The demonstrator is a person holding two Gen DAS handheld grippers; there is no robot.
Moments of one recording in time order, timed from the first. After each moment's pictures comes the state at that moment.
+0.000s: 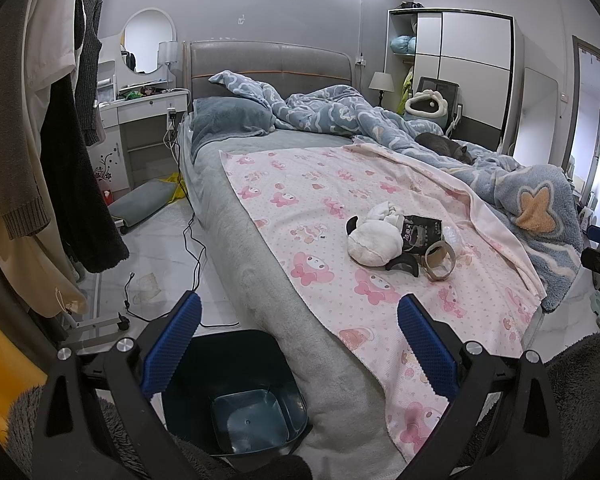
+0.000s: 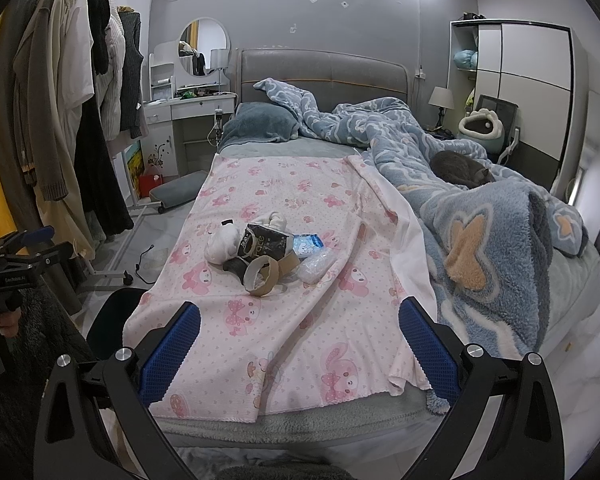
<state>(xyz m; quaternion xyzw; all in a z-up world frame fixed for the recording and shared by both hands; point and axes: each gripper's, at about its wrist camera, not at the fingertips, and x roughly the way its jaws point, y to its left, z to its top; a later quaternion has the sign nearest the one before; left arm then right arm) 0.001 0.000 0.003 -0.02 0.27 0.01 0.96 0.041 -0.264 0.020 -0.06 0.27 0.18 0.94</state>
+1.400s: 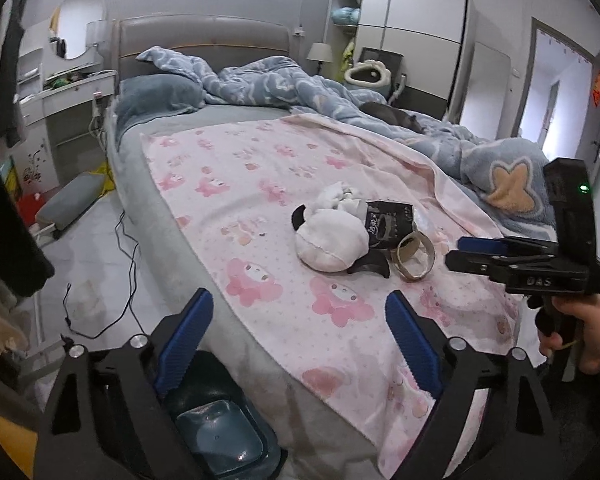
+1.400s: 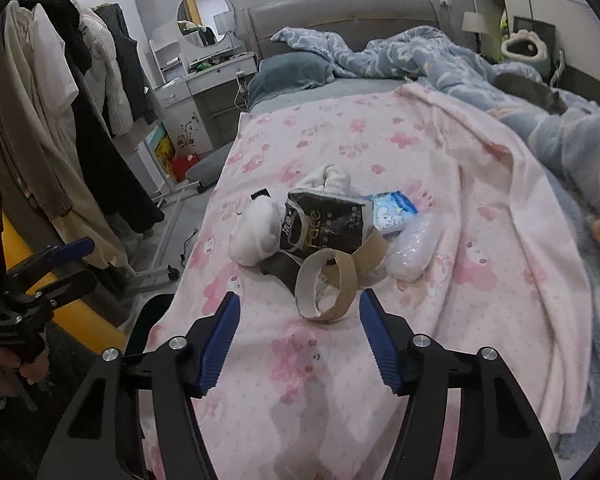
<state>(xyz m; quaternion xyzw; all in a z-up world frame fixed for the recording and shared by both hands) 0.091 -0.011 -0.034 -0.01 0.32 -0.13 0.94 0.163 -0.193 -0.056 0.03 0.38 0.26 0.89</state>
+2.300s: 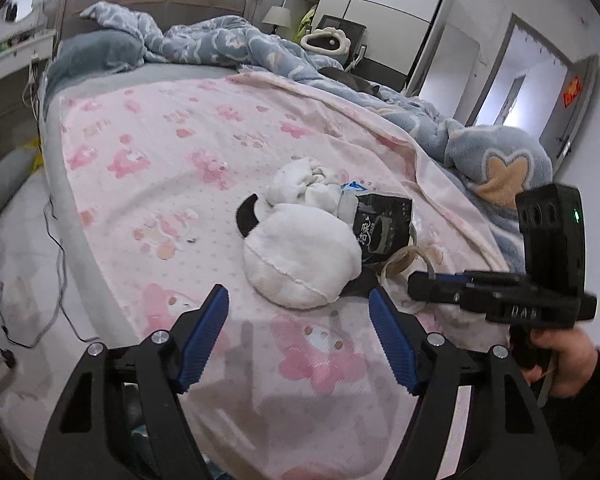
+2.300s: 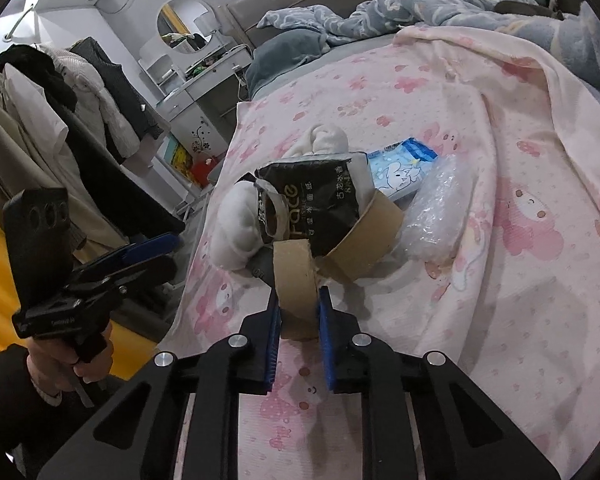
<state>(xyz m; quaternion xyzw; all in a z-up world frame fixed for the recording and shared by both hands) 0.191 -0.030 -0.080 -0.06 0.38 -0.24 0.89 0.205 -0.199 -0.099 0.13 0.42 0.29 0.85</state>
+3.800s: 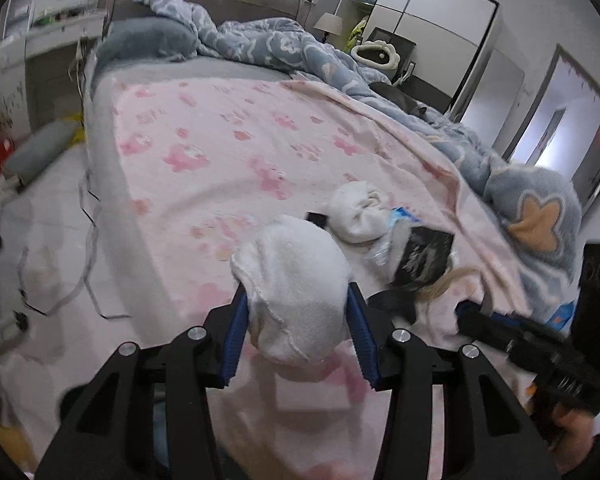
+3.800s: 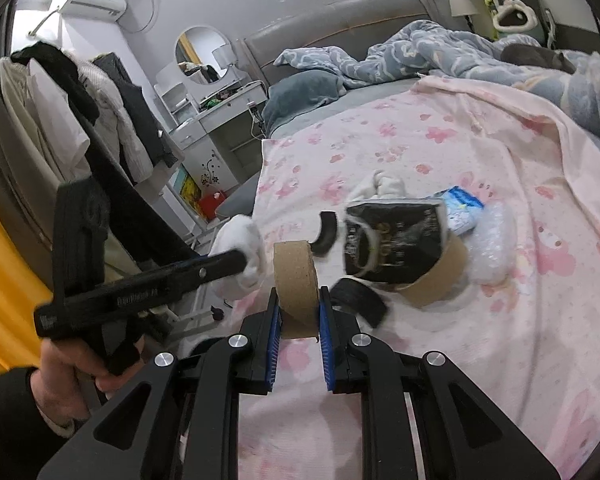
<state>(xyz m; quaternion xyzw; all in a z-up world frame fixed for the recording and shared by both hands) 0.190 0.003 -0.067 -0.08 0.38 -0.15 0.91 0.174 -0.155 -0.064 0.14 0.34 0.29 0.88</state>
